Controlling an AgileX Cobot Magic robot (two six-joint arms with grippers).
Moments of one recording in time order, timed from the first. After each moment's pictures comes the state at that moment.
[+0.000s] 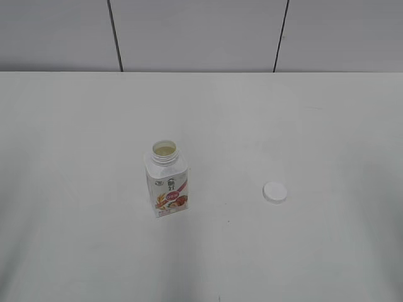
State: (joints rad) left arm 0.09 0.57 -0.54 -0.17 1.06 0.19; right arm 0.04 0.48 -0.64 0.12 1.14 -0.16
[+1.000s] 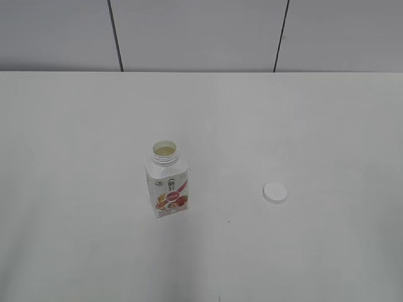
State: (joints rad) left arm 0.10 -0.01 -0.53 -0.19 1.07 0.19; right arm 0.04 -0.01 -0.55 0.10 1.19 -0.06
